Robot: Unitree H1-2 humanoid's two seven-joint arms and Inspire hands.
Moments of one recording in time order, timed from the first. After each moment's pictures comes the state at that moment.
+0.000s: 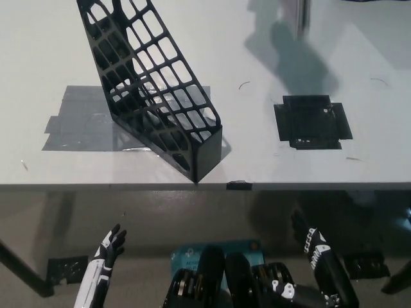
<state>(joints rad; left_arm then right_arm) 0.05 0.14 -0.04 0.27 0.08 -0.42 -0.01 0.13 -0.04 0.16 -0.13 -0.01 -0.09 0.09</state>
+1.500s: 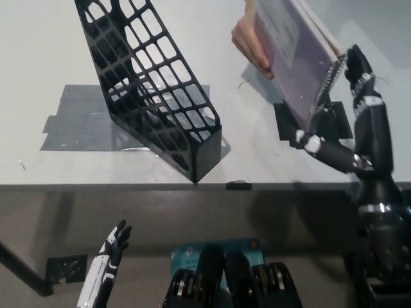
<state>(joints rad) 0.03 0.16 -0.08 0.27 0.09 -0.43 0.02 -0.40 0.00 -0.02 -0.15 -0.17 -0.05 -0.04</state>
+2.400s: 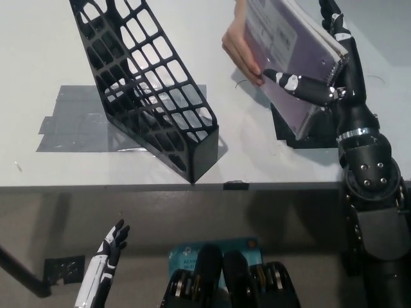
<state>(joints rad) 0.04 0.17 -0.08 0.27 0.09 -0.43 0.02 -0.67 -0.06 -0.03 0.22 -0.19 -0.06 -0.07</state>
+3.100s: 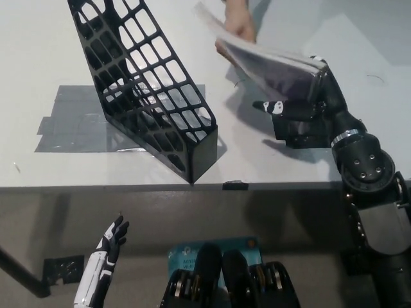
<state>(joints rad) 0.03 0.17 -0.08 0.25 0.09 -0.43 0.02 -0.68 -0.11 0.05 0.23 -0.16 0.18 0.06</state>
